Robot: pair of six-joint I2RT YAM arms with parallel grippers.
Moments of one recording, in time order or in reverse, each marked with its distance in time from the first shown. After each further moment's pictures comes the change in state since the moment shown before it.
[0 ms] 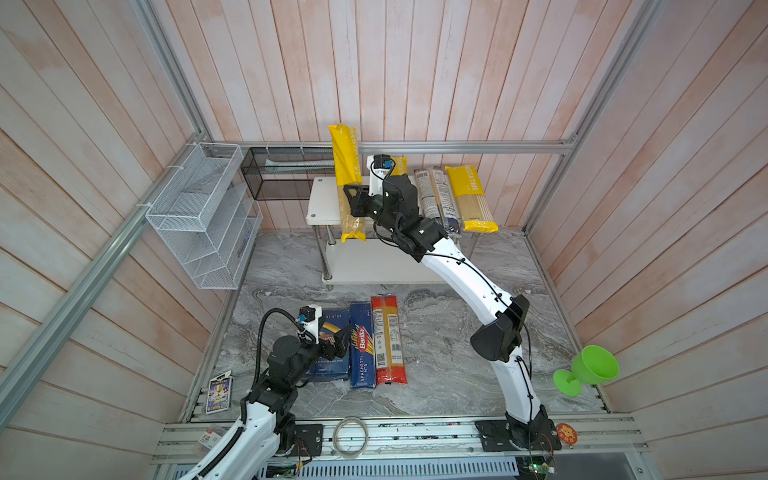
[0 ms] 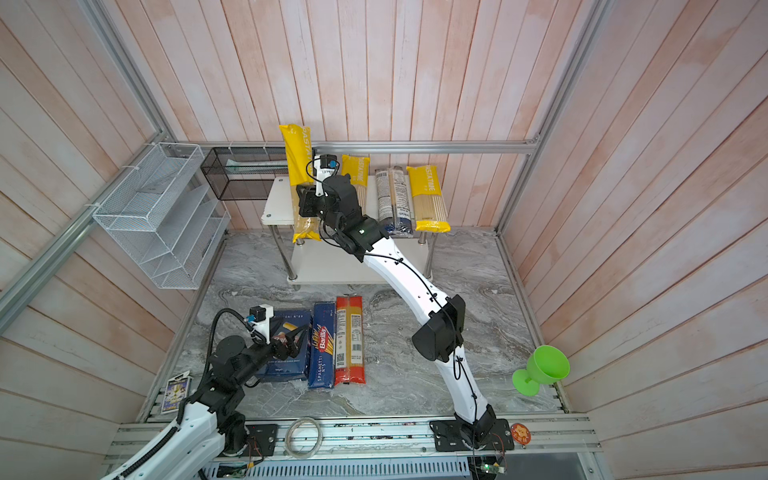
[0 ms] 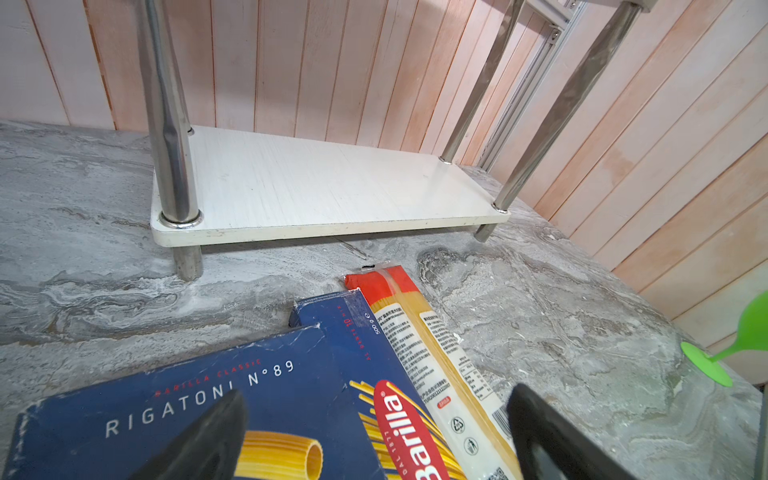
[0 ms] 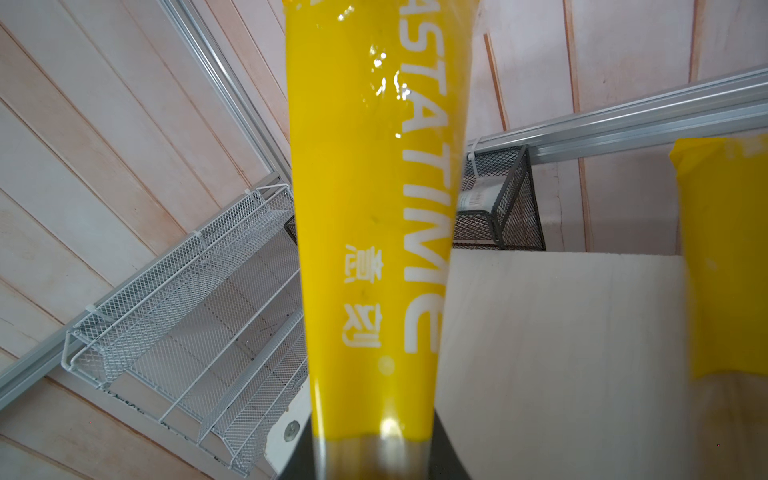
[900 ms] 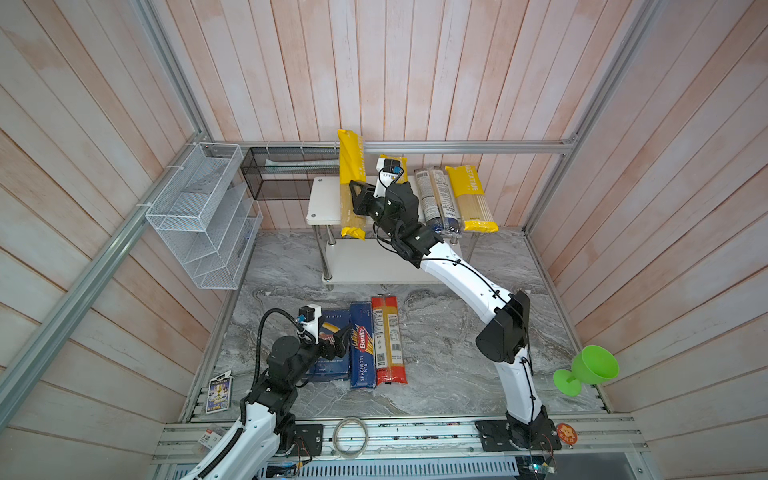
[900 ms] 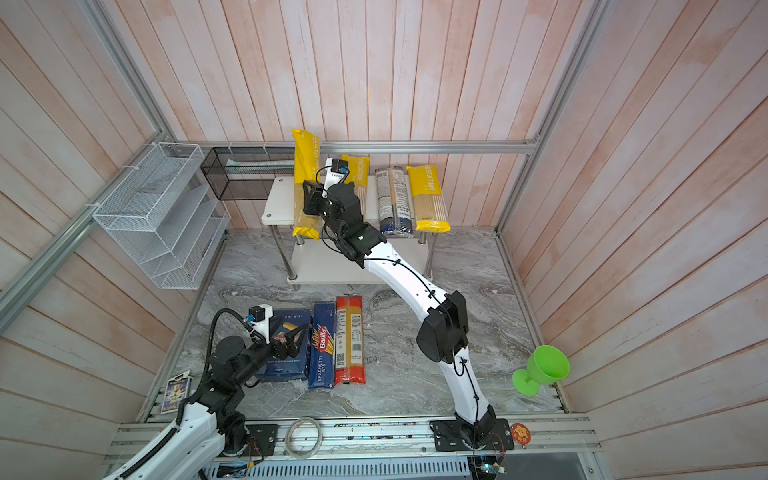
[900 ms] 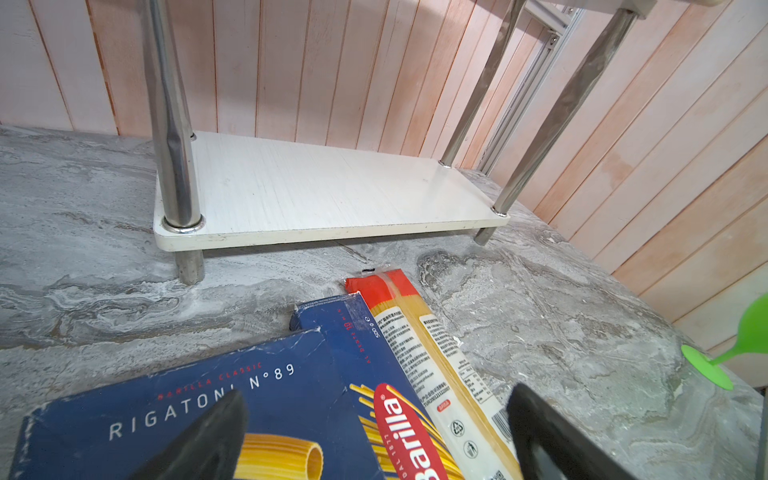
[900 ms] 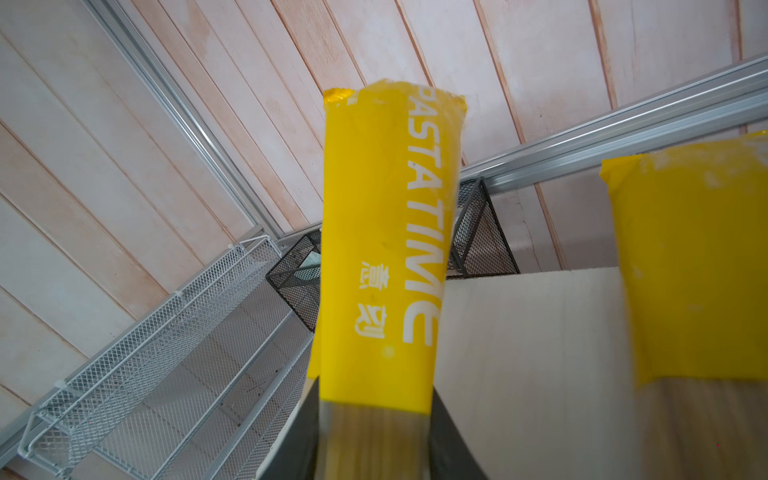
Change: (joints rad) left arm 0.000 -0.008 0.000 0.000 -0.004 0.000; right arm -0.011 -0.044 -0.210 0.277 0.109 0.061
